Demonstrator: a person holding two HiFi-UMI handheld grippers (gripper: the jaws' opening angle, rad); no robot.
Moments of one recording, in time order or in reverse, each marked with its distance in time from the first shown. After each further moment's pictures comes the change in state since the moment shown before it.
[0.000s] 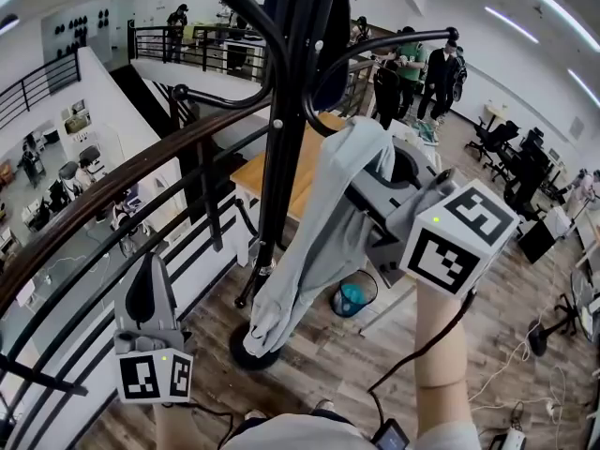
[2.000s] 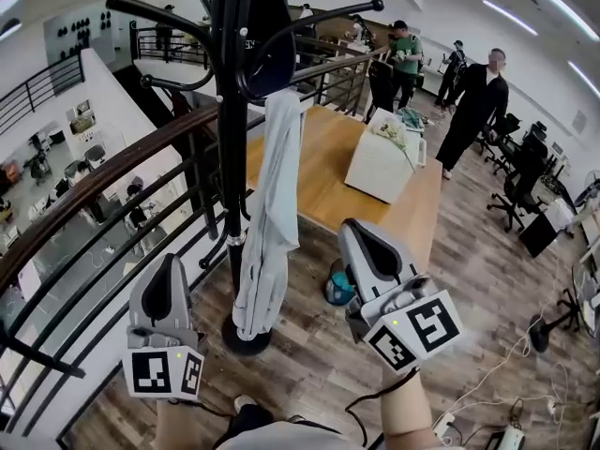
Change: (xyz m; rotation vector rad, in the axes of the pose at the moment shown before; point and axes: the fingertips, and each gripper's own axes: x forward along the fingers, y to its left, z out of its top) left arm -0.054 -0.120 0.012 0.029 0.068 -0.078; right arm -0.174 0.017 -0.083 0.085 -0.089 -0.226
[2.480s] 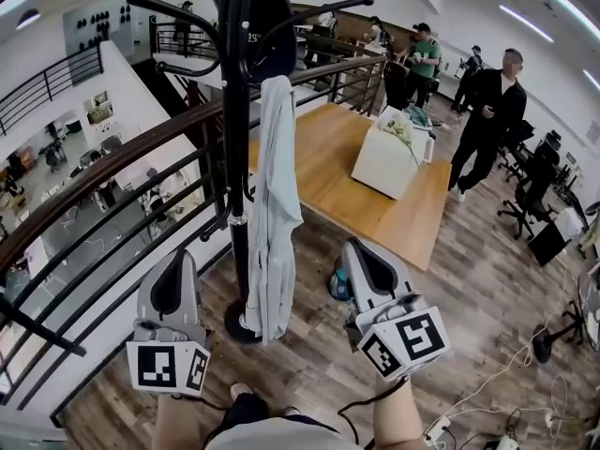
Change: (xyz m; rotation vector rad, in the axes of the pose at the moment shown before) left arm -0.038 -0.029 0.026 0.023 0.018 0.006; right arm -0.049 0.010 -0.020 0.029 0.054 -0.029
